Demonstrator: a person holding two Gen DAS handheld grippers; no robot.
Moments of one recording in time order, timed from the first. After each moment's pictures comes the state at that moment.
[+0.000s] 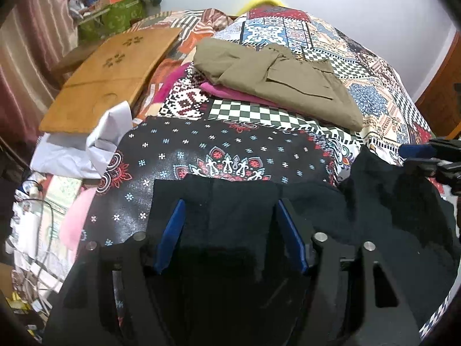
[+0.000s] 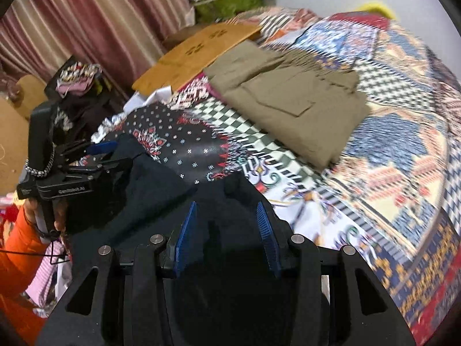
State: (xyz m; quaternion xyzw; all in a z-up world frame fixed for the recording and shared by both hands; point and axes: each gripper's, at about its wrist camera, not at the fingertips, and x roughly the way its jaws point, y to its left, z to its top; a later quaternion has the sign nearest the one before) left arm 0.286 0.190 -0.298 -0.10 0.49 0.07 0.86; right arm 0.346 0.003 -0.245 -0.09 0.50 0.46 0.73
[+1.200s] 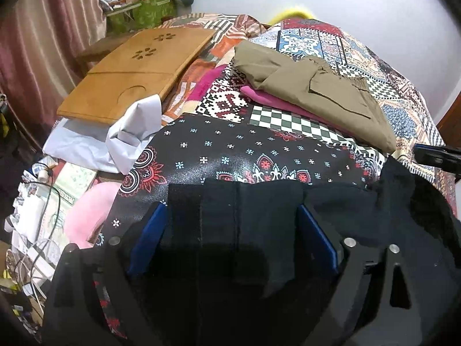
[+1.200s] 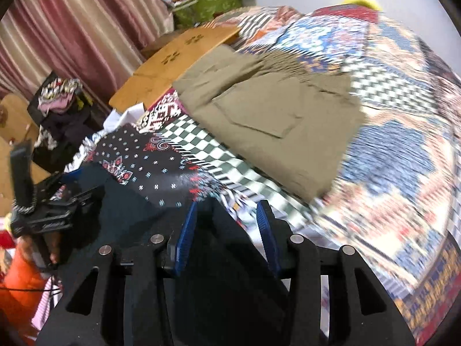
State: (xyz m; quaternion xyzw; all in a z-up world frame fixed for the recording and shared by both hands) left arm 0.285 0.219 -0.313 -0.12 0.47 0.14 0.86; right arm 0.382 -0.006 -0.242 -0.06 0.50 0.41 0.76
